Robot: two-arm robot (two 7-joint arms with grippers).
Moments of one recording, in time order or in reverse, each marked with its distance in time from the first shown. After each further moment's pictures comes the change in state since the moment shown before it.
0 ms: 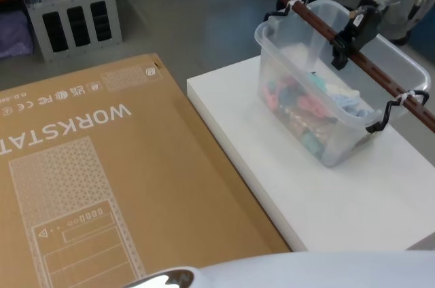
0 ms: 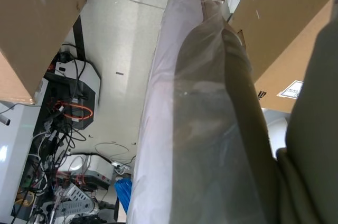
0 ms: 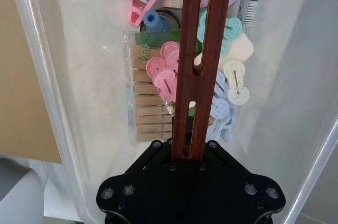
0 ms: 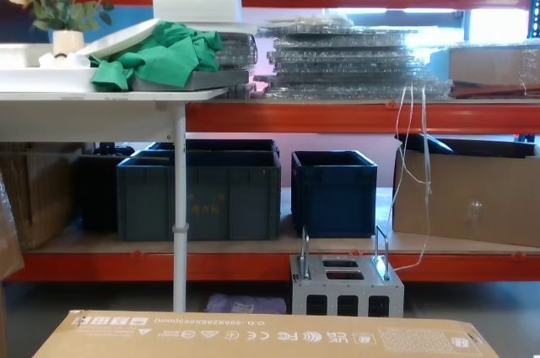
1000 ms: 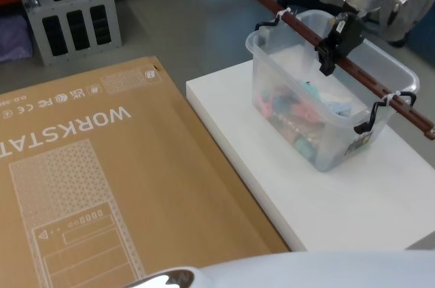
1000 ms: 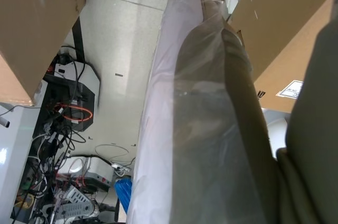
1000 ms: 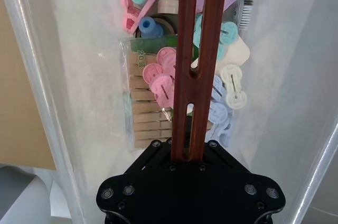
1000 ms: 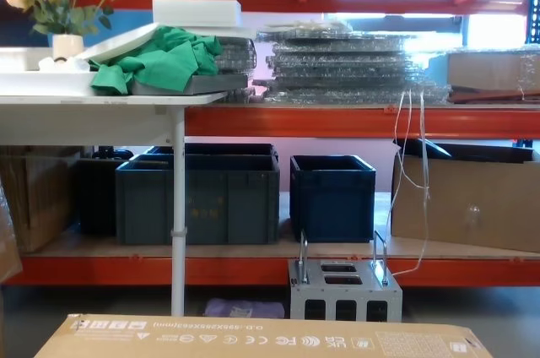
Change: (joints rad) left arm 0.000 0.000 0.000 0.000 0.000 0.000 0.000; right arm -0.017 -0.119 0.029 0.108 -0.074 0.029 0.043
